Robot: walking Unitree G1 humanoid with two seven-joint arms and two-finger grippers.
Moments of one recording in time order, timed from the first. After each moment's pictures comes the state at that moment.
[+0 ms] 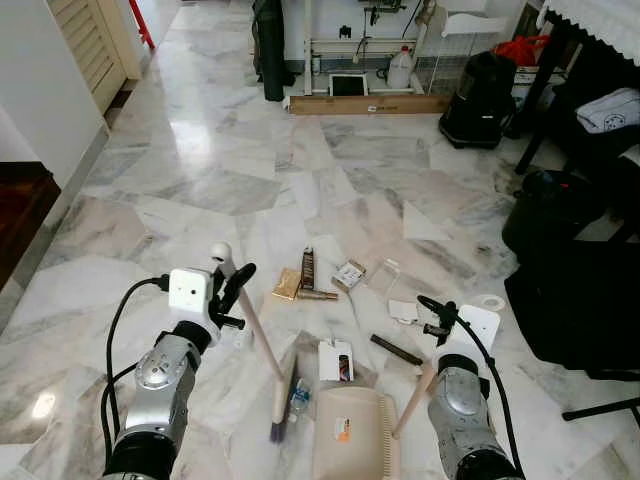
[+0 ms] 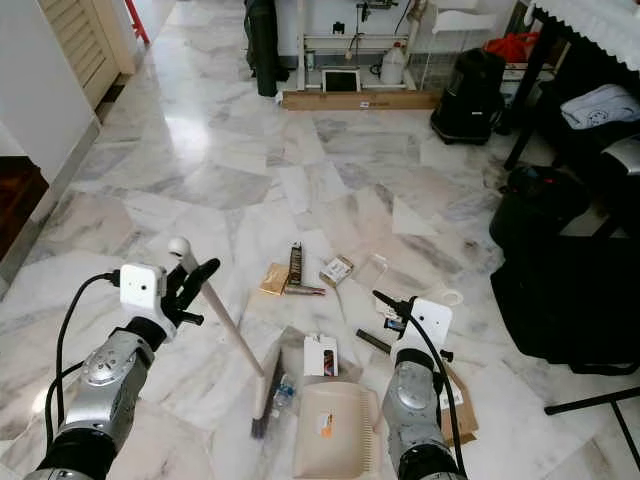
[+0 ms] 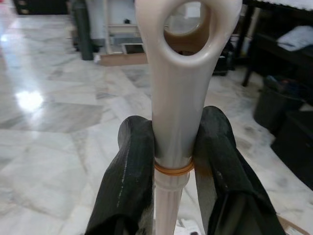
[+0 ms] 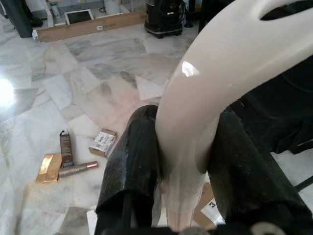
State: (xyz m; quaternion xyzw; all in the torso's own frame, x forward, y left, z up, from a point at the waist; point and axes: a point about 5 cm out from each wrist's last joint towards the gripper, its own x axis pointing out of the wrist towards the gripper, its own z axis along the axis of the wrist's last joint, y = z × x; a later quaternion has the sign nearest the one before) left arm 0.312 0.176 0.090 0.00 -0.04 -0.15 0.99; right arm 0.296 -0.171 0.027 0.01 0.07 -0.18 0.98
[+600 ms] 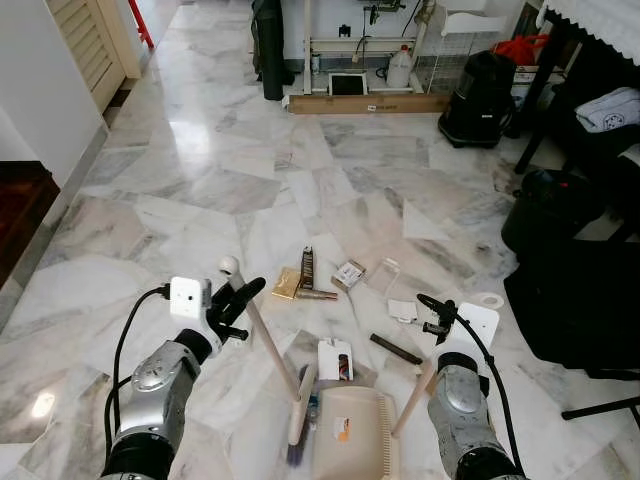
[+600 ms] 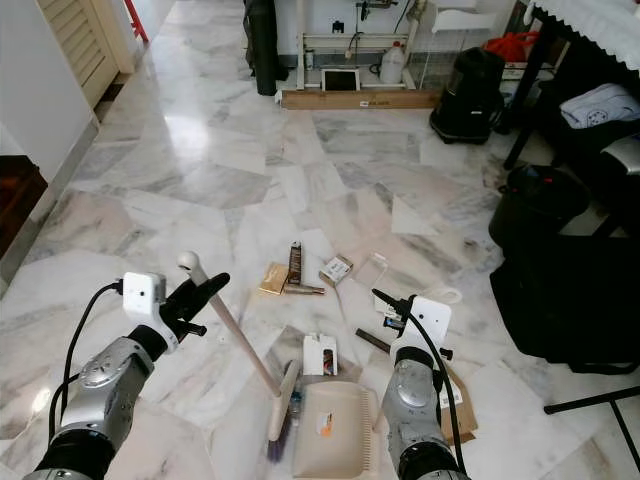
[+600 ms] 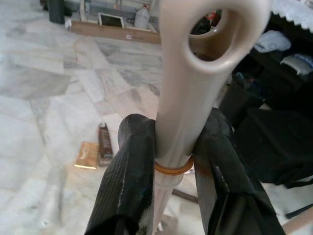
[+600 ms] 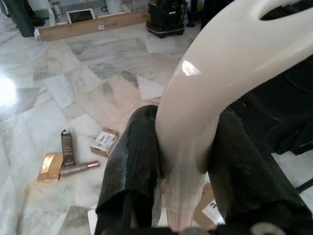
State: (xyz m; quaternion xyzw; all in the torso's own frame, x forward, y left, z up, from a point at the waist) left arm 0.309 0.183 0.079 -0.11 0.02 -0.19 0.98; right arm 0.298 -0.171 0.029 0.01 0.07 -0.18 0.98
